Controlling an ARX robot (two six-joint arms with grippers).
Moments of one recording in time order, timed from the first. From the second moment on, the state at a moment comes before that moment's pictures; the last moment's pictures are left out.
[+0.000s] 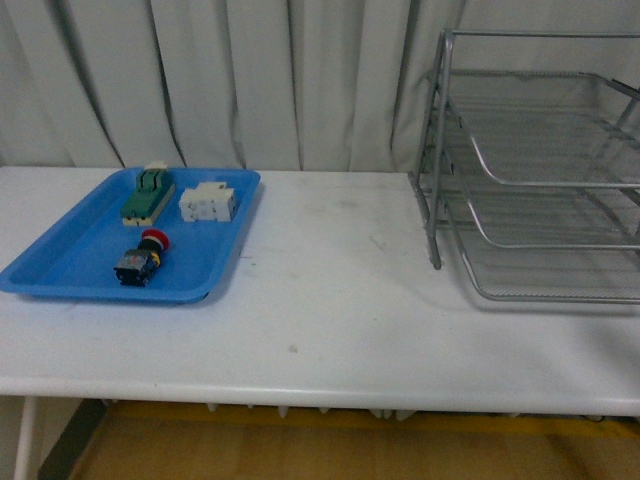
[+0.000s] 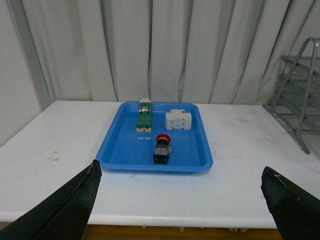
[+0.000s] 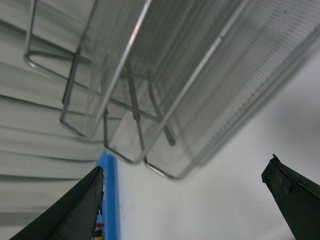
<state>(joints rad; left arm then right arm) 0.00 0.01 0.01 0.00 0.00 0.00 -0.12 1.93 0.40 1.28 -0.21 1.01</state>
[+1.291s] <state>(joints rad) 0.00 0.01 0.01 0.00 0.00 0.00 0.00 2.25 0.78 1.25 -0.07 1.22</state>
